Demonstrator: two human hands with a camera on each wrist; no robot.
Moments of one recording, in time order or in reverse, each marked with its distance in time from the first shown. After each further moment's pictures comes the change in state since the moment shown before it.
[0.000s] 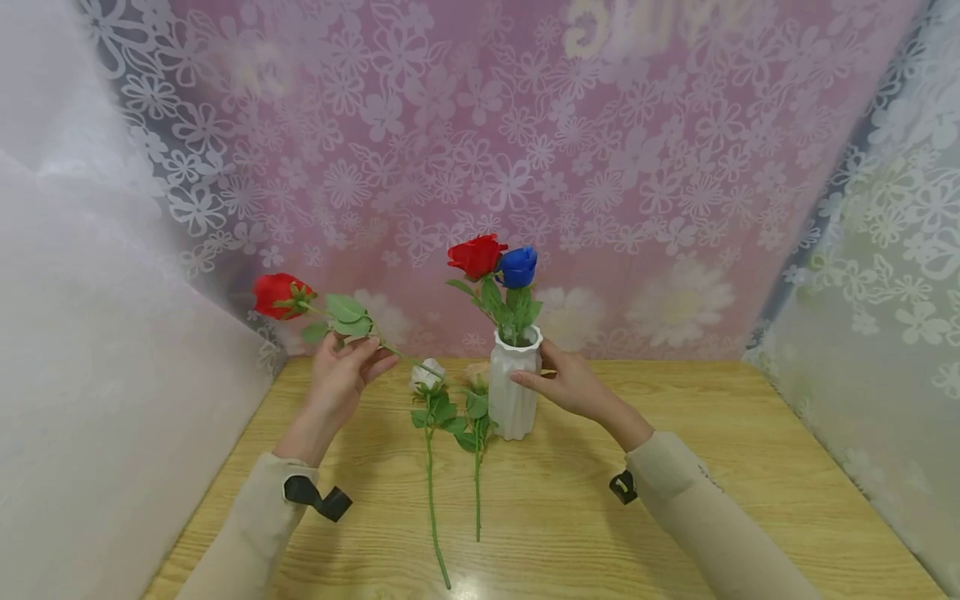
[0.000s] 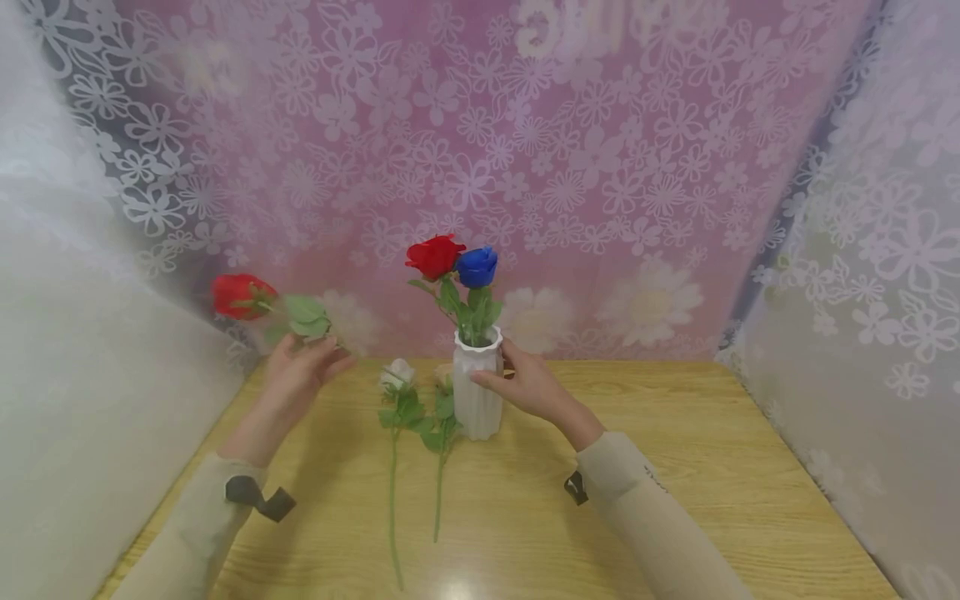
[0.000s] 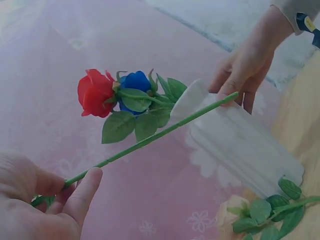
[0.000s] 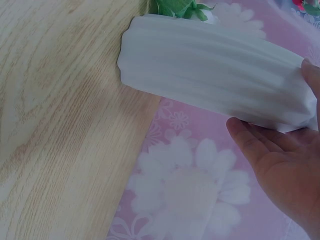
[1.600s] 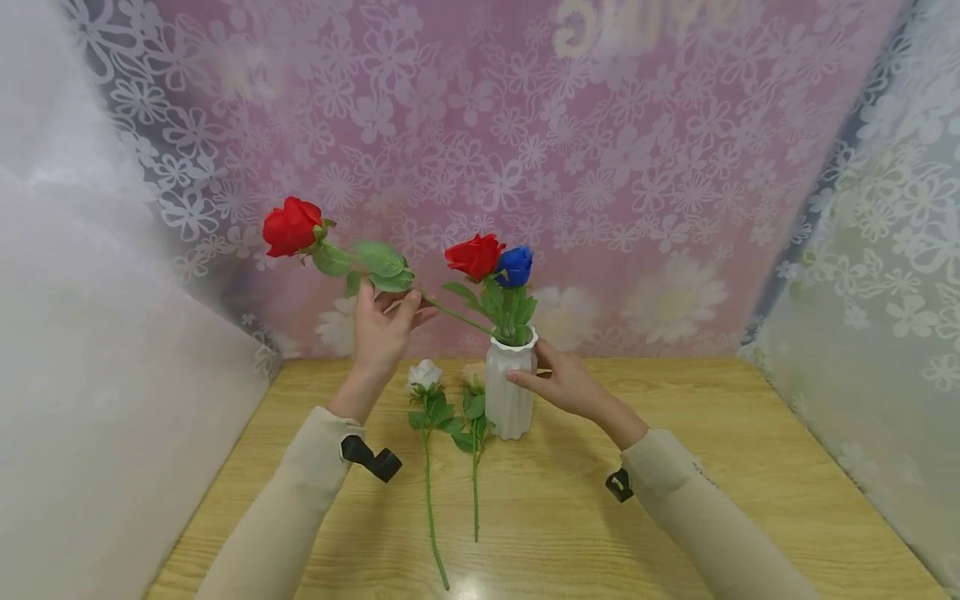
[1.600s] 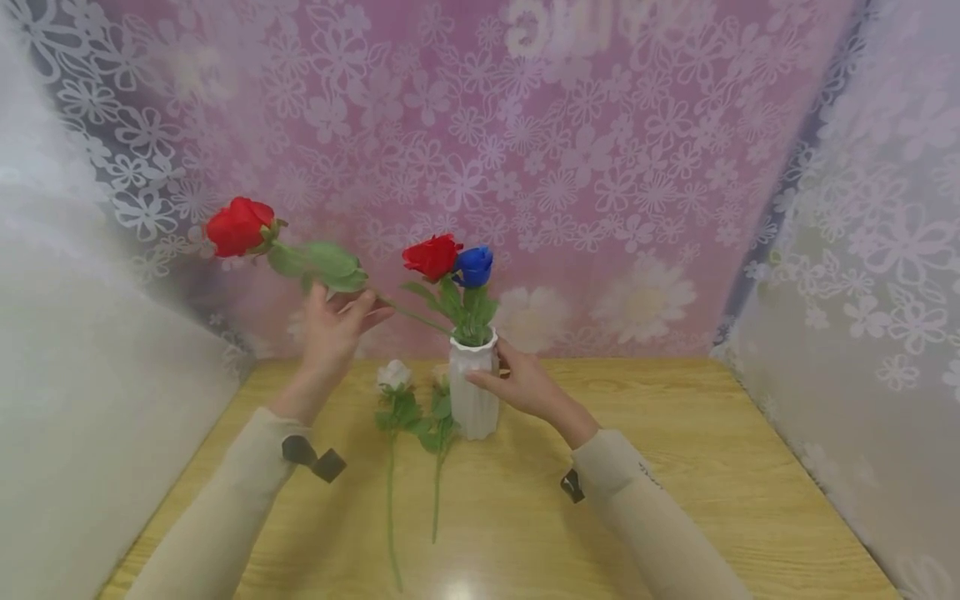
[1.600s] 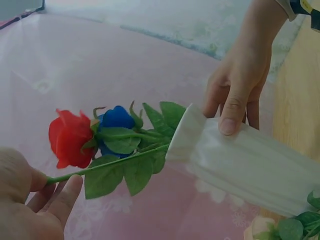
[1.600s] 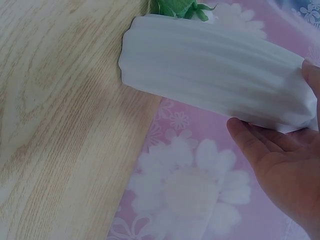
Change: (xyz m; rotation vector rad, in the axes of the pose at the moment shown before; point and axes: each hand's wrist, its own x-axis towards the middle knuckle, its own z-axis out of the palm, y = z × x) left_hand 0.022 0.009 0.085 0.123 -0.098 0.455; right_hand 0.000 0.005 0.002 0.020 0.000 -0.020
